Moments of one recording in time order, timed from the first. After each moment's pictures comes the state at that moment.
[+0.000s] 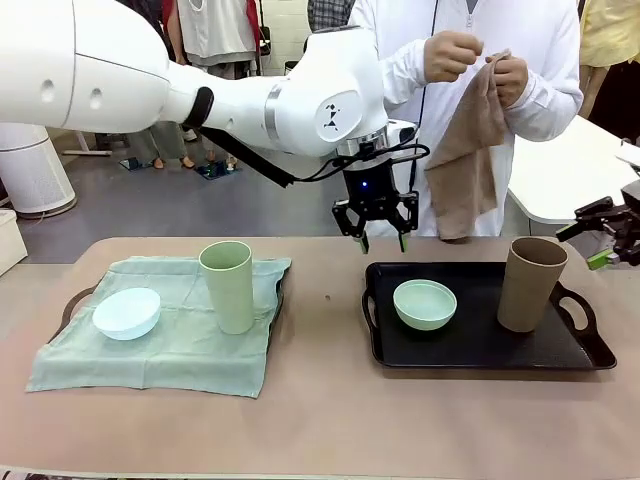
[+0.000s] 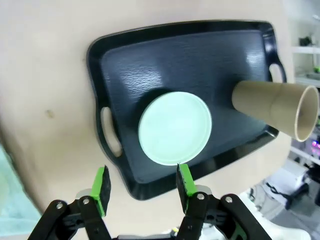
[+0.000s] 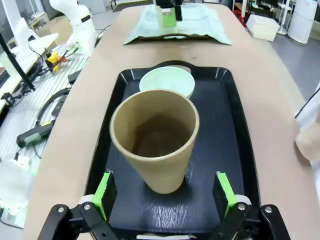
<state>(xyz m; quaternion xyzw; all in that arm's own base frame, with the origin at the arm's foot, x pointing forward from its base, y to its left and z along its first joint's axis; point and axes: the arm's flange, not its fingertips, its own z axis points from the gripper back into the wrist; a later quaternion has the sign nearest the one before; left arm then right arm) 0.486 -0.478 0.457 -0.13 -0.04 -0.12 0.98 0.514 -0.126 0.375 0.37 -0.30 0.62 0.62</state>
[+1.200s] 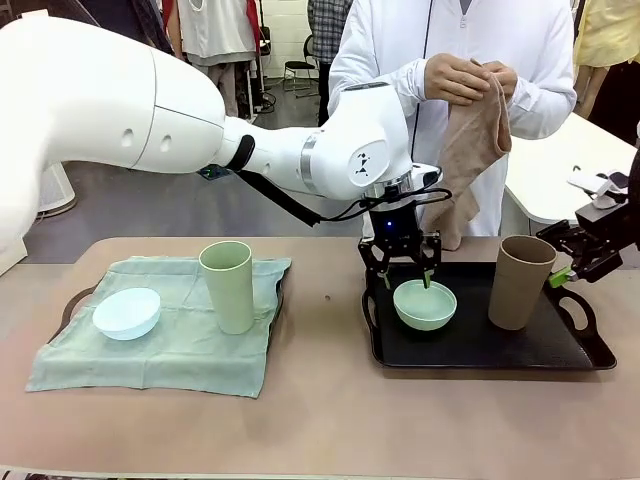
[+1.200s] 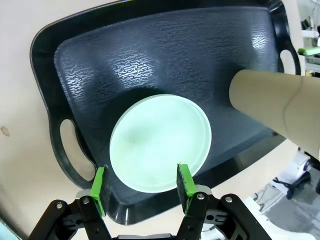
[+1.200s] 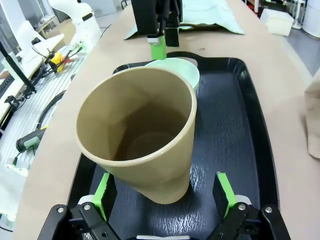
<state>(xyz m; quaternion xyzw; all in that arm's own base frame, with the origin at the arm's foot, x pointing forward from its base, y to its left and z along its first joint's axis) 0.489 -0.516 0.391 -0.13 0.00 -0.14 0.98 0.532 -0.084 0.325 0.40 -0.26 0.63 0.62</state>
